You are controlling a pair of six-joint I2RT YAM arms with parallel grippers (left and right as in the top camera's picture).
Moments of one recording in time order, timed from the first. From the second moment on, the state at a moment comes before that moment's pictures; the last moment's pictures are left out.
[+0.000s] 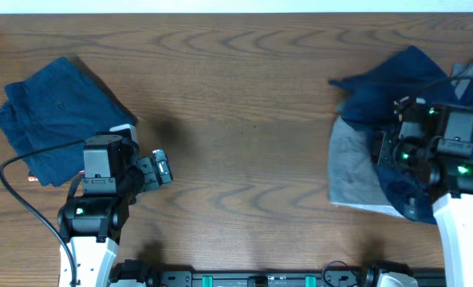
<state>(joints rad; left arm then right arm) -0.01 0.90 0.75 -0.78 0.08 -0.27 -0.14 1.11 1.00 -0.84 -0.33 0.02</state>
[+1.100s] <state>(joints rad) -0.01 0.90 0.75 -0.79 0.09 -0.42 0.52 1.47 1.12 -0.56 -0.66 -0.09</state>
